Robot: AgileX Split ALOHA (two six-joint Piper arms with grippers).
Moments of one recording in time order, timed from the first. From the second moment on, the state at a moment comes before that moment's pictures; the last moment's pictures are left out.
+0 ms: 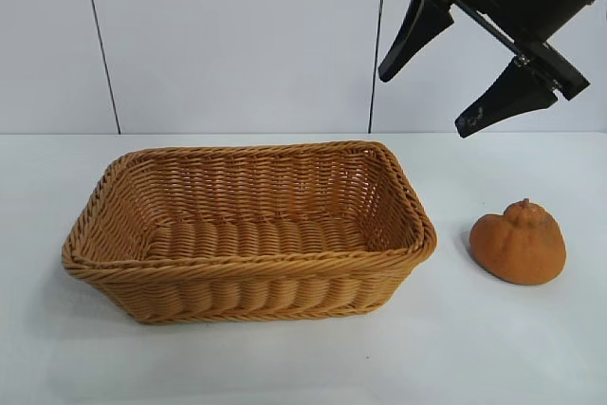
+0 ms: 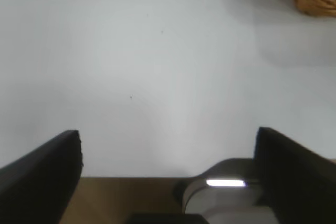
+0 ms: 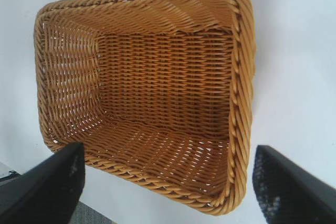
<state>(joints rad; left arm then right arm) 0.02 0.51 -0.60 0.00 1.10 -0.01 0.18 1.74 -1.29 0.64 0.96 -0.20</state>
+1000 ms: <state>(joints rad) 0.02 0.12 -0.50 0.00 1.07 -0.01 0.12 1.74 -1.44 0.20 1.07 0.01</state>
